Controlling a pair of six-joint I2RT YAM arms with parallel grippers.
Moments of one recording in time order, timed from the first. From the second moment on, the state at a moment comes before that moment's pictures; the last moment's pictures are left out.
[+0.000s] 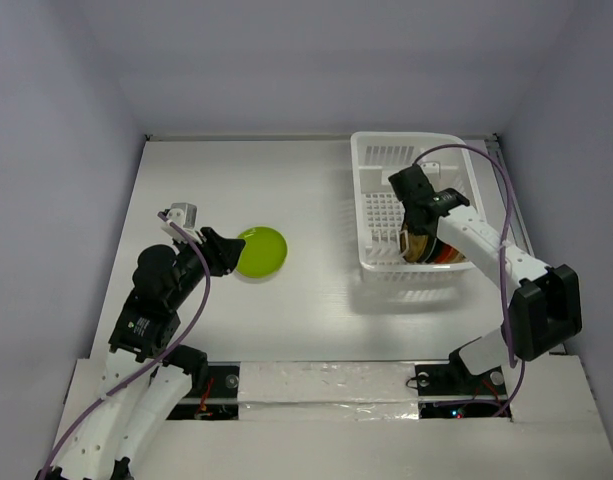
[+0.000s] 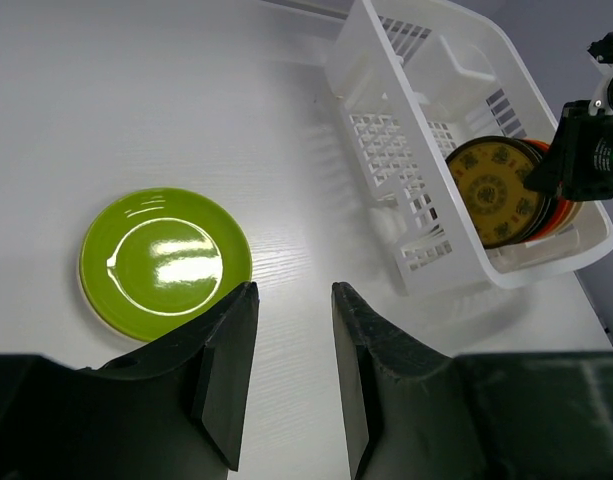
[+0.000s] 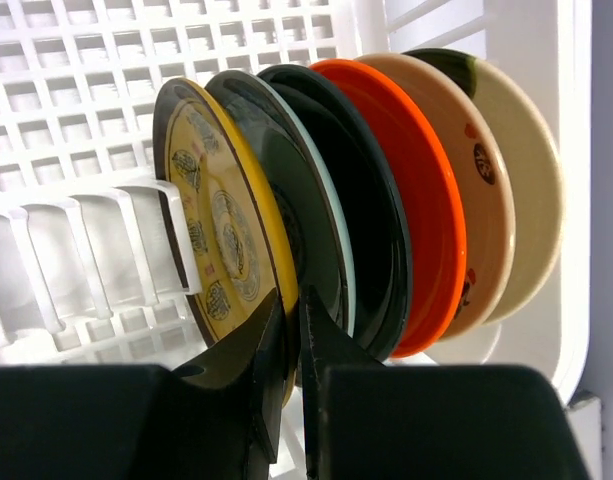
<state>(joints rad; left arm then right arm) -0.33 0.51 0.68 -0.38 0.13 -0.46 0.43 1.48 1.22 -0.81 0.65 0.36</state>
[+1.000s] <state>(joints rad) -0.33 0.49 0.68 -0.38 0.13 -0.46 0.55 1.46 1.52 -0.96 0.81 0.33</state>
